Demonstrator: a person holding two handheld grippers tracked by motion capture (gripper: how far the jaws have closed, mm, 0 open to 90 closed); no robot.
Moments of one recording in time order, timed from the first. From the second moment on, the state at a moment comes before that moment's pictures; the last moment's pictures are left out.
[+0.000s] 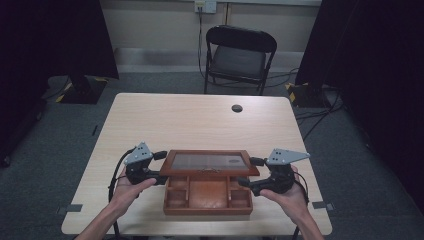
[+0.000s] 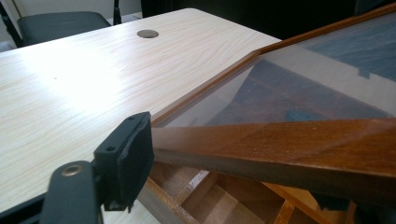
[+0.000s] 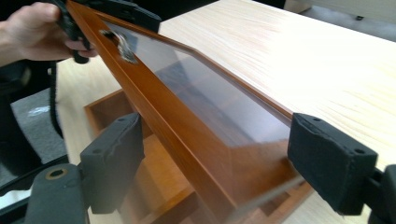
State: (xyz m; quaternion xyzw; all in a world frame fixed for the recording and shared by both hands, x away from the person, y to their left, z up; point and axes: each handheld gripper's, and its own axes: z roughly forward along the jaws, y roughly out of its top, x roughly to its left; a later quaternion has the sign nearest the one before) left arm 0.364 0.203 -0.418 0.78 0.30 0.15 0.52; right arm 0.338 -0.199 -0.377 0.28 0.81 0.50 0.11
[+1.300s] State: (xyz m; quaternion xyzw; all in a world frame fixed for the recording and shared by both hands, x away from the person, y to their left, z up) left arm 0.398 0.195 -0.406 0.77 0.30 0.10 0.55; right arm 0.379 -0.201 -0.375 0.30 0.77 0.55 0.11
